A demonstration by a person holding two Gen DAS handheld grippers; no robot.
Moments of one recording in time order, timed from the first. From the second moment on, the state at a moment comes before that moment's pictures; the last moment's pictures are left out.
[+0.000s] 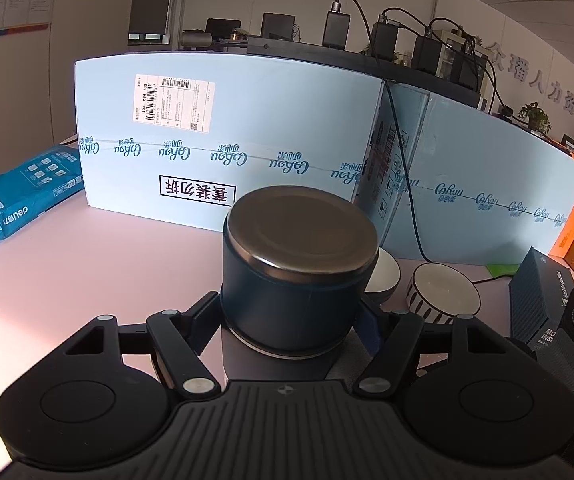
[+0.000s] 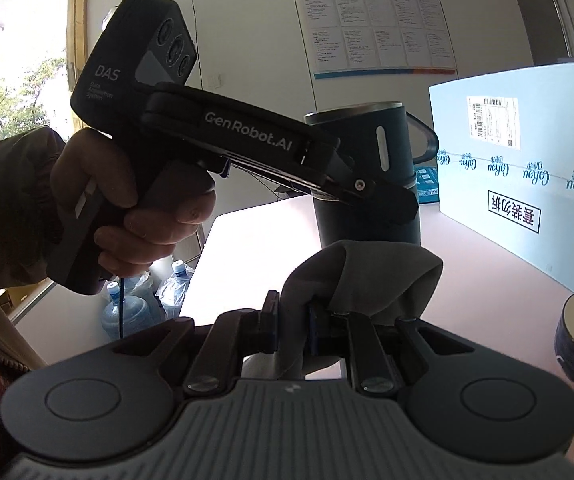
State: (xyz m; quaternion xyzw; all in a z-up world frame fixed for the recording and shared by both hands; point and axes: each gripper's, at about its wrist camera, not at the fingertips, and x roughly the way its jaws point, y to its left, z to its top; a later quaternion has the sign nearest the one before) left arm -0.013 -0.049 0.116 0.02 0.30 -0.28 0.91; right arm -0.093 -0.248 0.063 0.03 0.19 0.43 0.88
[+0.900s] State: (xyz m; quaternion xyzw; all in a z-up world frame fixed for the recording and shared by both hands) left arm -0.013 -0.040 0.110 0.01 0.32 -0.28 0.90; right arm -0.081 -0.231 0.066 -0.02 0.30 0.30 0.91
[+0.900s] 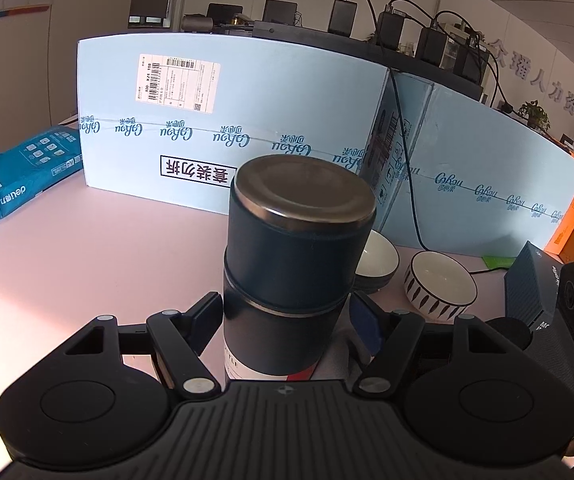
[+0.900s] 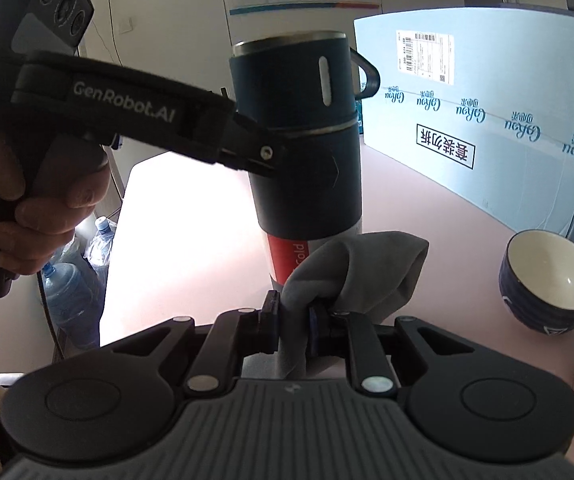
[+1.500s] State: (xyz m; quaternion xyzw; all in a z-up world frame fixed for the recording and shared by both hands) left arm -0.013 -0.058 0.100 -0.08 0.35 -0.17 0.92; right arm -0.047 -0.227 0.041 -0.07 0.35 0.27 0.89
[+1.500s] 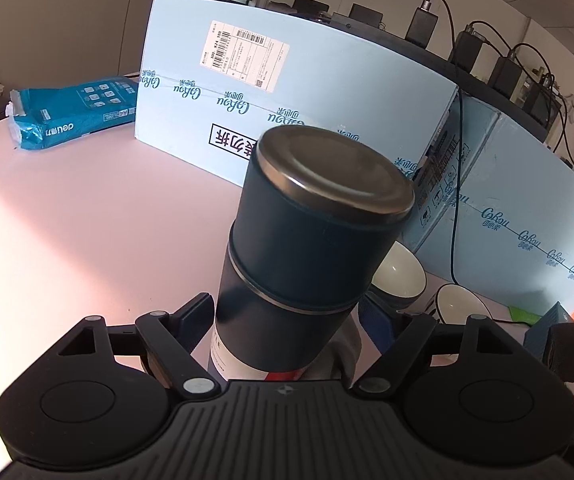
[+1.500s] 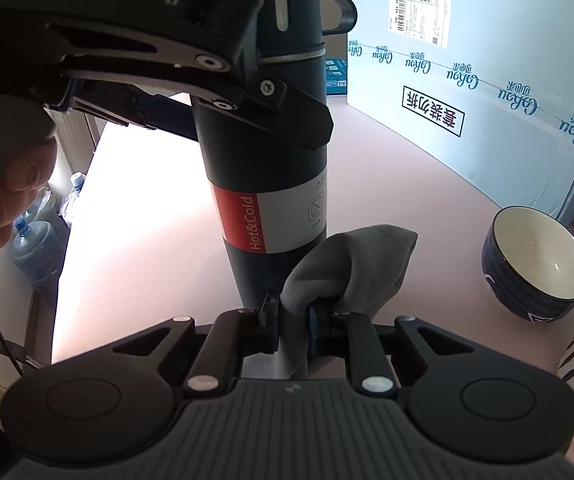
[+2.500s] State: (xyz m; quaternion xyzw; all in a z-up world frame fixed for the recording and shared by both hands) left arm -0.004 -0.134 0.097 -0.16 0.31 0.18 0.92; right arm -0.029 -0.270 0.012 -0.03 0.38 0.27 0.88
